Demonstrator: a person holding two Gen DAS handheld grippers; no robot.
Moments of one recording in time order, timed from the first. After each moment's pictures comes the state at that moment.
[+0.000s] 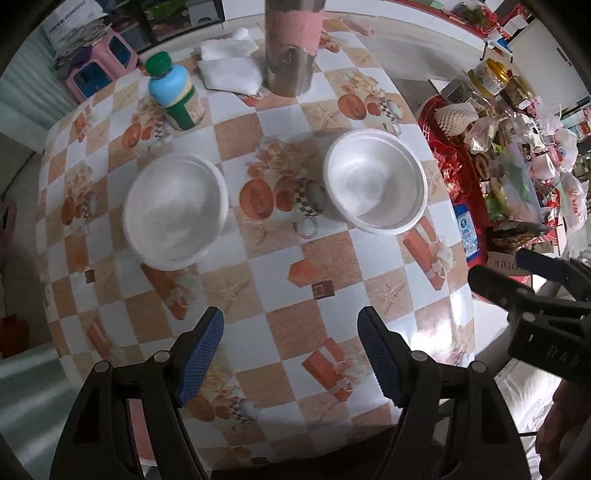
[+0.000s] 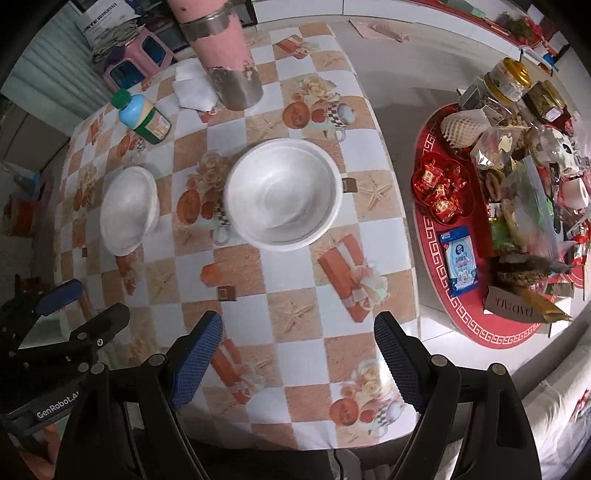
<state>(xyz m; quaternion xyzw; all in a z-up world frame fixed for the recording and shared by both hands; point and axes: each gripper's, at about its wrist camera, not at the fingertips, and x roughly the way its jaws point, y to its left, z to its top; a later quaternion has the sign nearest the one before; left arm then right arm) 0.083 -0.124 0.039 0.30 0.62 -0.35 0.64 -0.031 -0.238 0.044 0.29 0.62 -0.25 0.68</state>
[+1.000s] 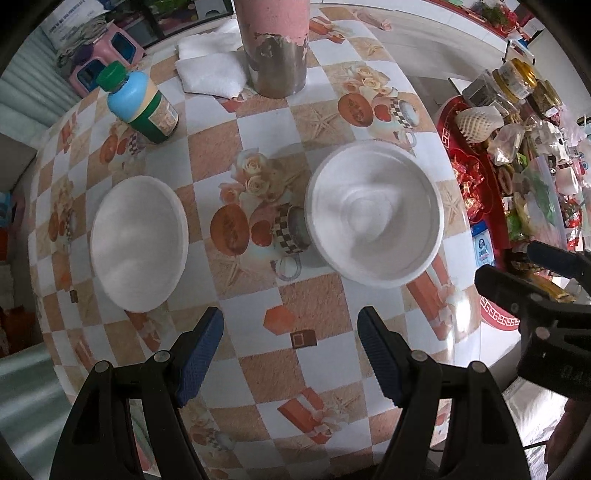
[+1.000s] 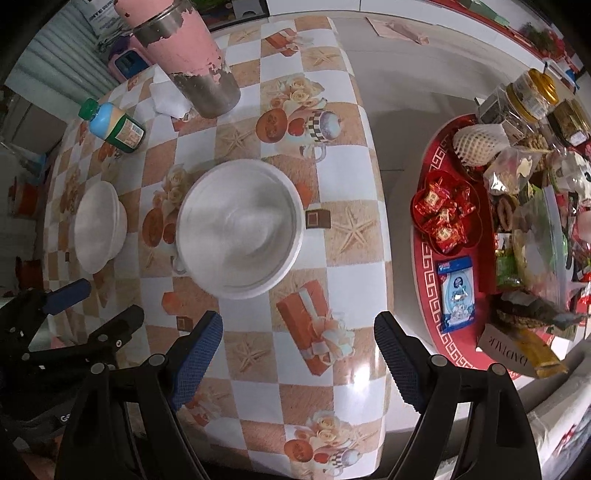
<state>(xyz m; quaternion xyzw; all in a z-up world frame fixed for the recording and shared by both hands) 0.085 -0.187 -0.002 0.31 0.62 -0.31 0.65 -0.019 -0.303 0.007 0.27 0.64 -0.21 0.69</state>
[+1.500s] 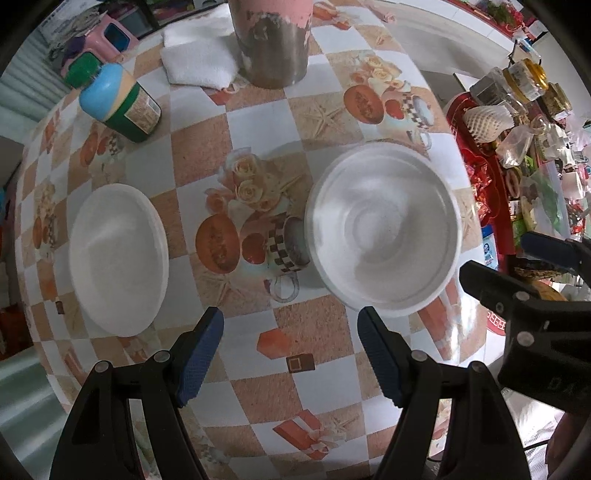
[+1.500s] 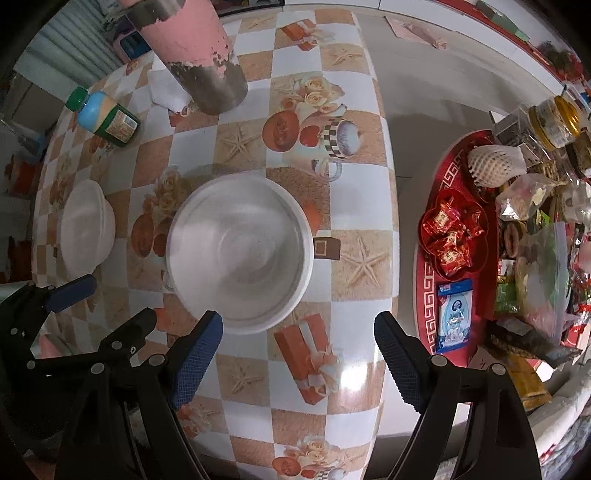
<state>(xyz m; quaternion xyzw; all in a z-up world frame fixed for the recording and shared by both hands) 0.100 -0.204 -0.034 0.31 0.64 -0.31 0.63 0.017 -0.316 -0.019 0.25 0.67 -0.19 0.68</state>
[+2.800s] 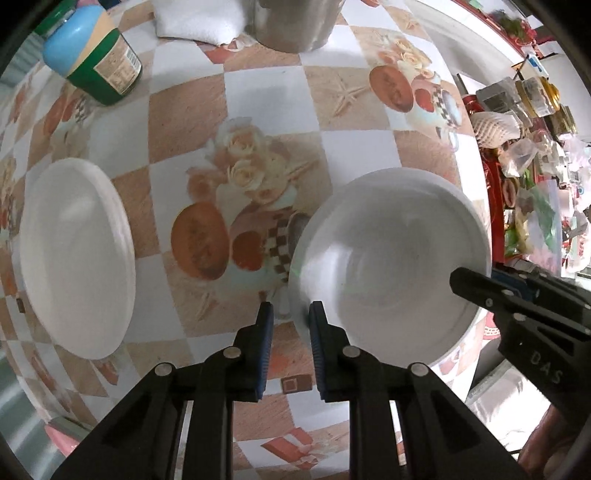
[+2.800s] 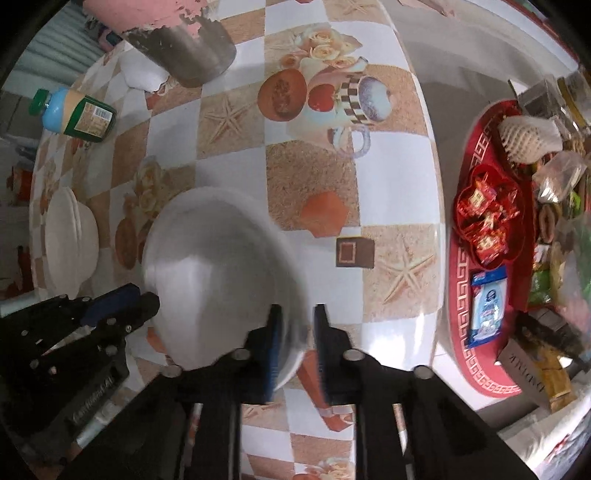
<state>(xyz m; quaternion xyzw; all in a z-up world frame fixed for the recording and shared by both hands) 0.132 -0.191 -0.068 0.26 0.69 -0.31 0.59 0.032 -0.320 -0.072 0.32 0.67 -0.17 0.65</state>
